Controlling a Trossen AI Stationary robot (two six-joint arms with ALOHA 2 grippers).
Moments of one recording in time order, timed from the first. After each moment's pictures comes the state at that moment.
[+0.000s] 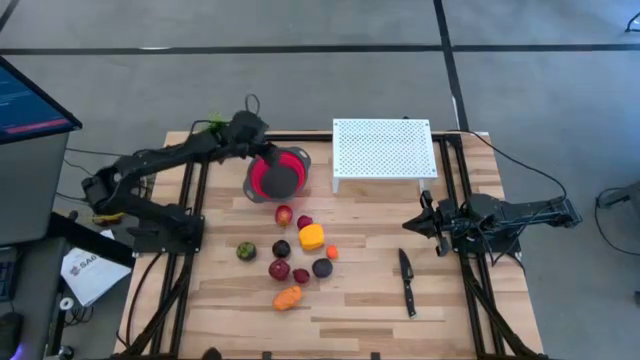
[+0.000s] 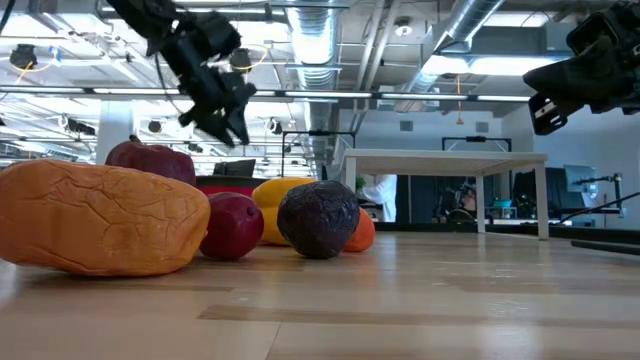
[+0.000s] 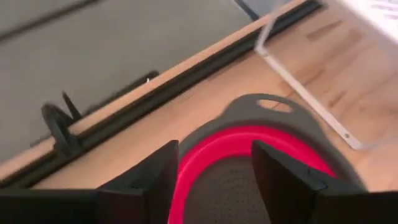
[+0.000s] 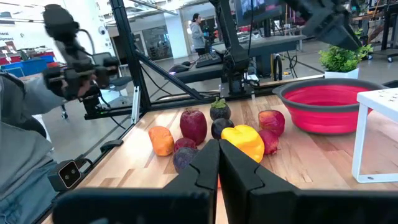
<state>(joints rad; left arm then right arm) 0.68 1.35 0.95 -0.39 -0.13 -0.22 0.12 0.02 0.01 0.01 0.00 0.18</state>
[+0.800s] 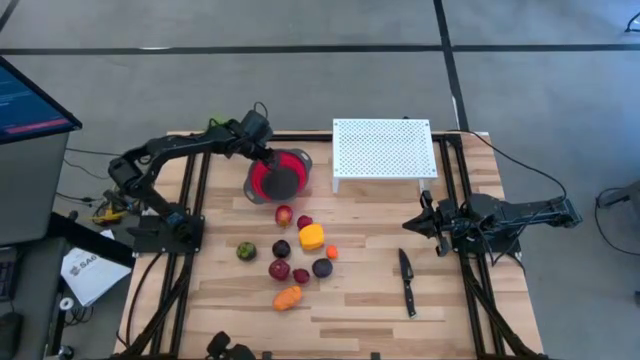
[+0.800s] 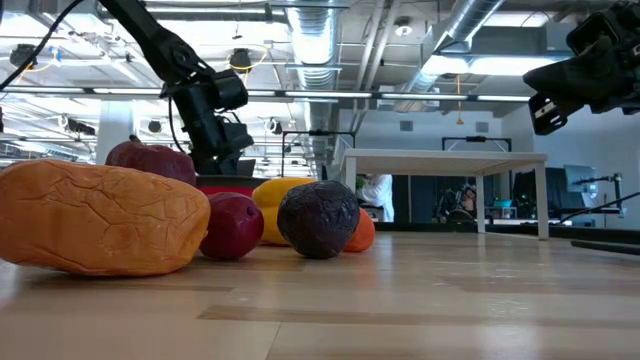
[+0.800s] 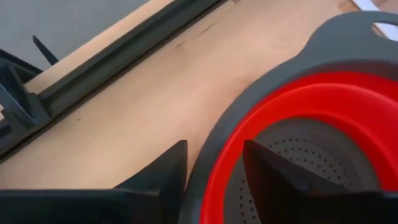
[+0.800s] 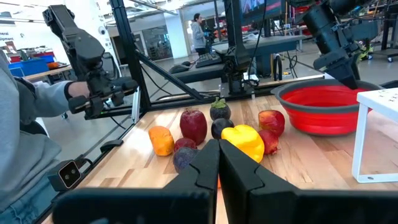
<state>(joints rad) 0.77 1.58 0.95 -0.39 -0.03 -0.11 0.12 0.02 0.01 0.01 0.00 0.18</state>
